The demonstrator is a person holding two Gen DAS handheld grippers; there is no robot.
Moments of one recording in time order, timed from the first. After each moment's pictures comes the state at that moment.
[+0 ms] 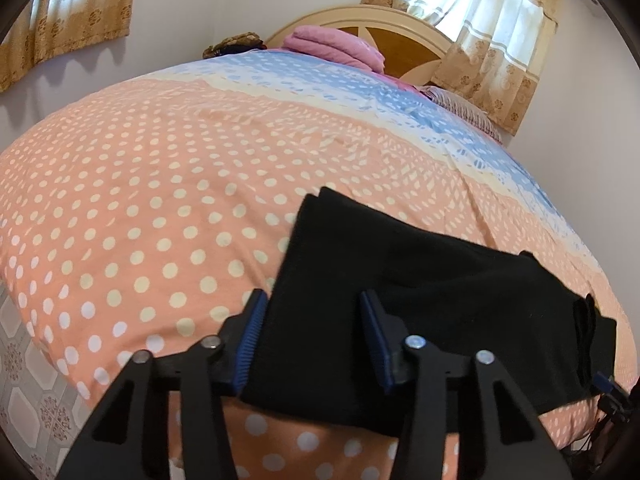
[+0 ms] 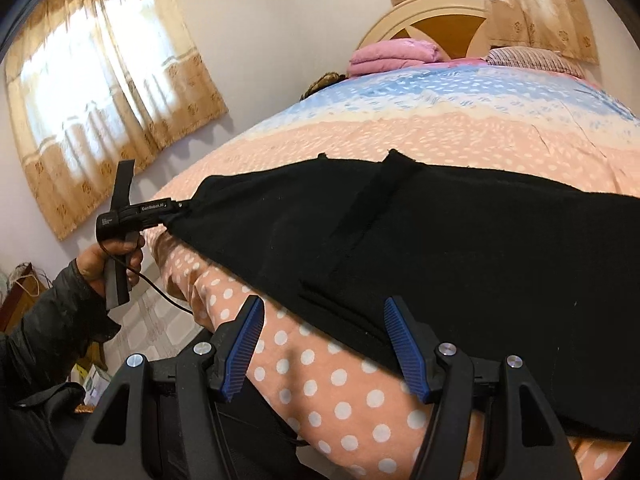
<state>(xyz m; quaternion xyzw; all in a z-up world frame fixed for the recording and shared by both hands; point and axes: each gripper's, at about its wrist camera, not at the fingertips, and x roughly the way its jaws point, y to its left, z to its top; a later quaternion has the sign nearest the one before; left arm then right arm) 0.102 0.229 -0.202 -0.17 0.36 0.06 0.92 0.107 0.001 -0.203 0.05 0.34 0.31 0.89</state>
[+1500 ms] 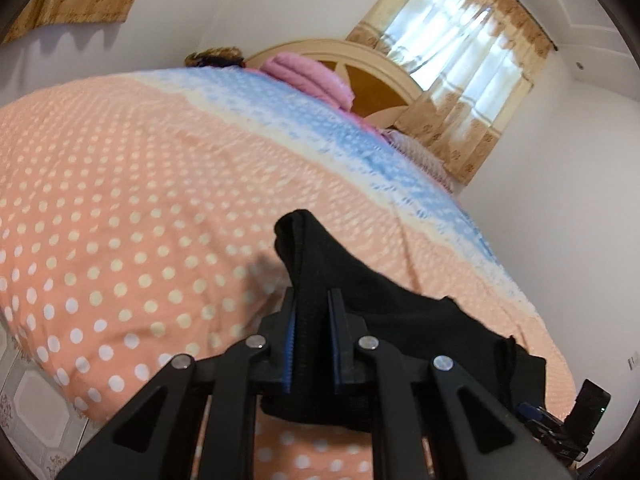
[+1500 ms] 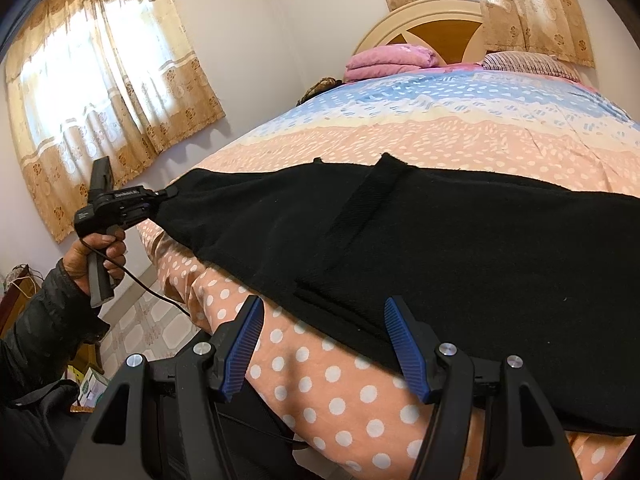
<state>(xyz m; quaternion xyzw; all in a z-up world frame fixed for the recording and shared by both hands) 0.077 0.230 -0.171 -0.26 0.28 -0.02 0.92 0.107 -0.011 -0.202 0.05 0.34 0.30 0.89</state>
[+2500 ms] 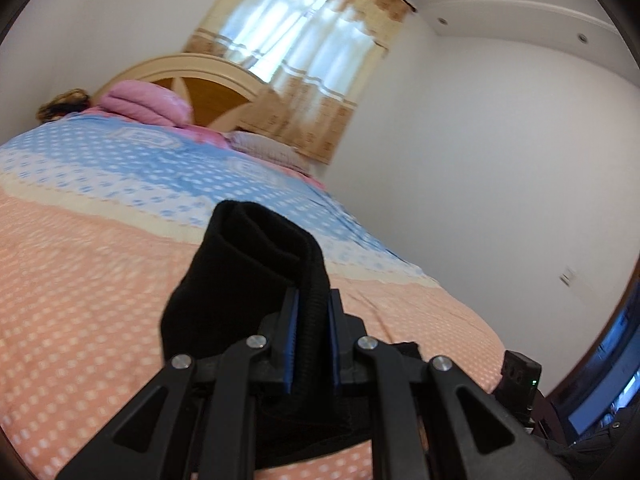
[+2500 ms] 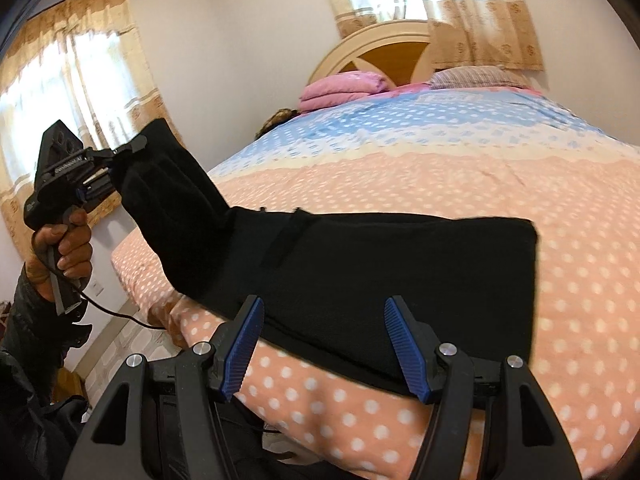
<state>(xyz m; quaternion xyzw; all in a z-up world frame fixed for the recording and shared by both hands) 0.116 0.051 -0.068 -0.18 0.22 -0.25 0.92 0.078 -0.095 -0.163 0.08 0.31 0.22 0.92</state>
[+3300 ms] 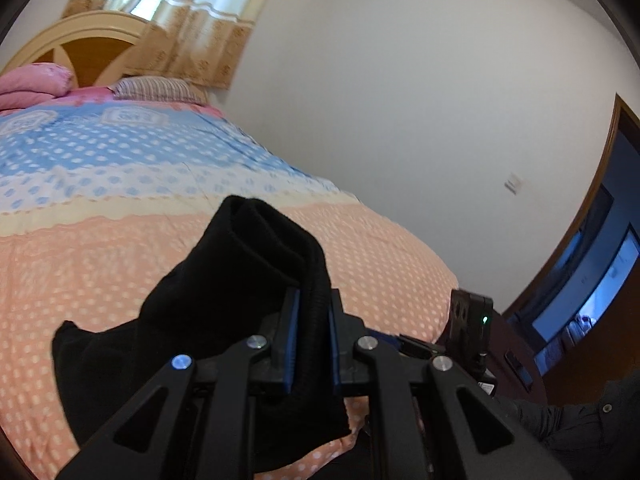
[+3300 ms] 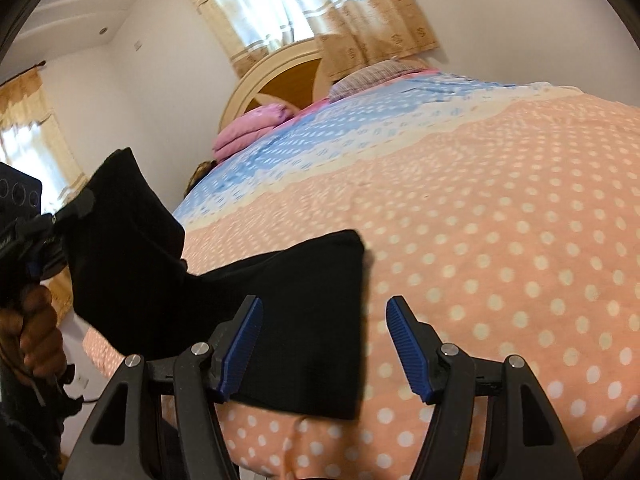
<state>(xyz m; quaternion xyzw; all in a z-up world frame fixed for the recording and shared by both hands) 0.134 -0.121 -0.064 -0.08 0.32 -0.41 0.85 0.080 -0.200 -0.169 0.20 0.29 0.08 0.93</state>
